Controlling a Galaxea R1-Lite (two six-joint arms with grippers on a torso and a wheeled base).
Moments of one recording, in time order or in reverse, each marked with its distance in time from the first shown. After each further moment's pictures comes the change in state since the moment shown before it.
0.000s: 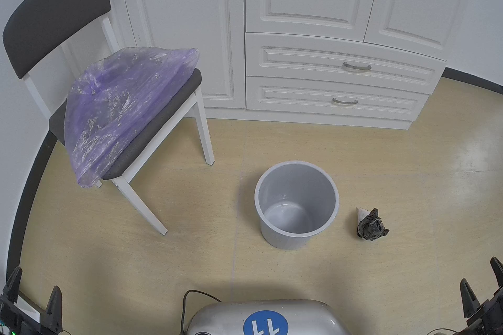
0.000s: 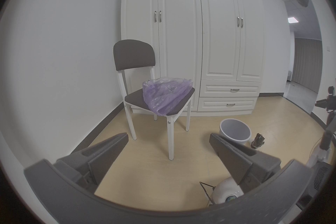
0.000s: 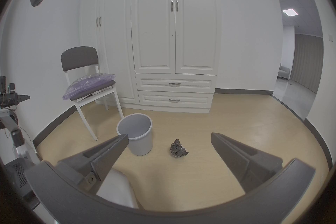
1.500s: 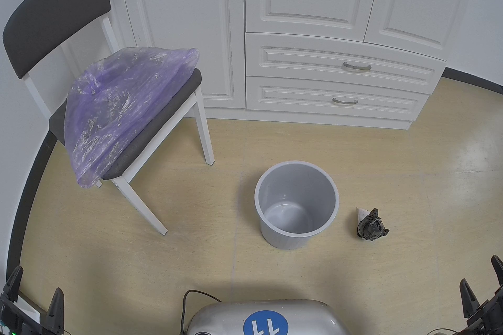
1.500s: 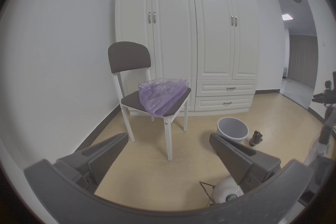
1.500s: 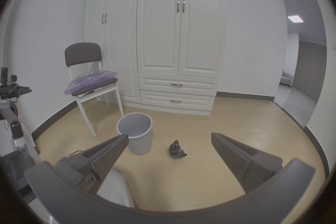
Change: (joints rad) left arm 0.002 0.000 0.000 -0.008 -0.038 0.031; right arm -0.002 0.000 0.000 -0.011 0.015 -0.041
